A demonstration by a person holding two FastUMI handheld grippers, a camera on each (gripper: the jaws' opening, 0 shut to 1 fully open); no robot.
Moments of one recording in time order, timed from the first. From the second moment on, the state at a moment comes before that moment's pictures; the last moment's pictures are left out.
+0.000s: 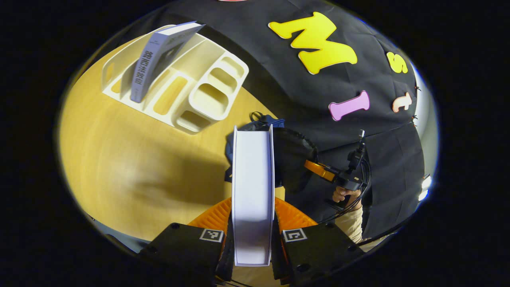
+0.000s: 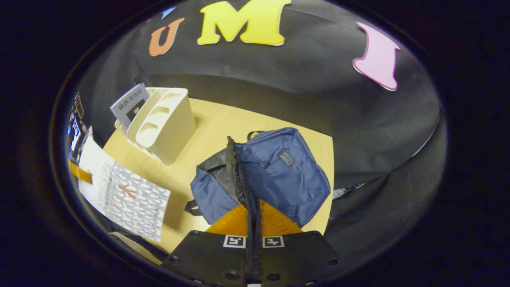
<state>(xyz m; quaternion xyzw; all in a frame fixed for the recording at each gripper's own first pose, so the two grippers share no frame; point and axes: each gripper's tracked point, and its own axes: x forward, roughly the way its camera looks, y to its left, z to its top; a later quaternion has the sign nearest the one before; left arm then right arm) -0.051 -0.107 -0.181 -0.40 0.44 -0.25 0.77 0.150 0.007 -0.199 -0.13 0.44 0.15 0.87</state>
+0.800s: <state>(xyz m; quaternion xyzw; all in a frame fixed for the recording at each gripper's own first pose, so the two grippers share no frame) 0.024 -0.256 -0.297 -0.54 0.37 -0.23 0.72 0.179 0.008 -0.152 -0.21 0.41 0.16 0.87</state>
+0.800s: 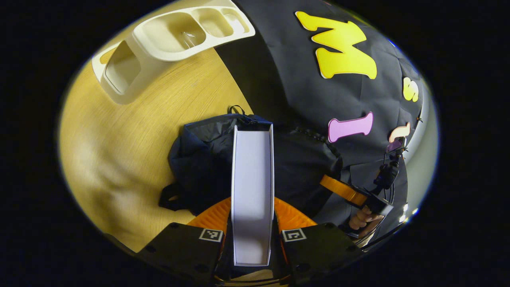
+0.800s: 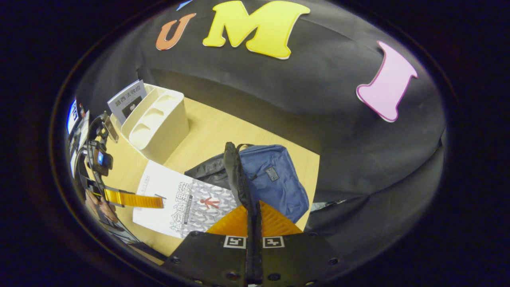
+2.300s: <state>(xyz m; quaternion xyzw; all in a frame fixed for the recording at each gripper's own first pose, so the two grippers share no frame) 0.122 -0.367 -0.344 -0.60 0.32 -0.18 0.71 0.155 0.021 -0.174 -0.23 0.39 0.18 0.87</state>
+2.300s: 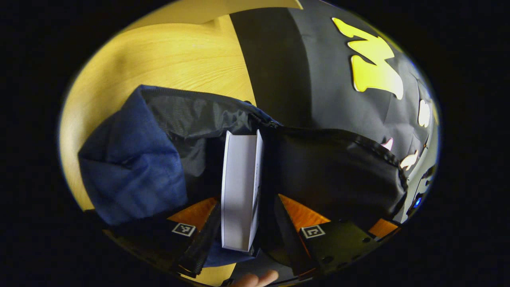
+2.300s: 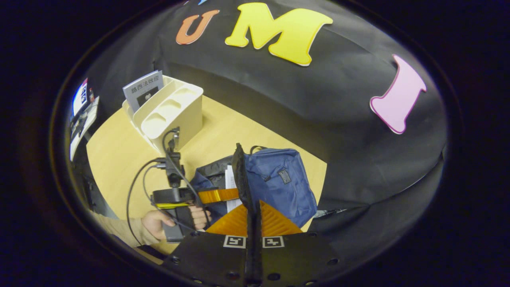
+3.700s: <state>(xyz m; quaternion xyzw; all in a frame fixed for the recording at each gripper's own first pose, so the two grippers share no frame) -0.048 -0.003 -0.238 -0.05 0.35 -0.15 0.92 0.122 0.026 -0.198 -0.14 0.39 0.10 0.90</state>
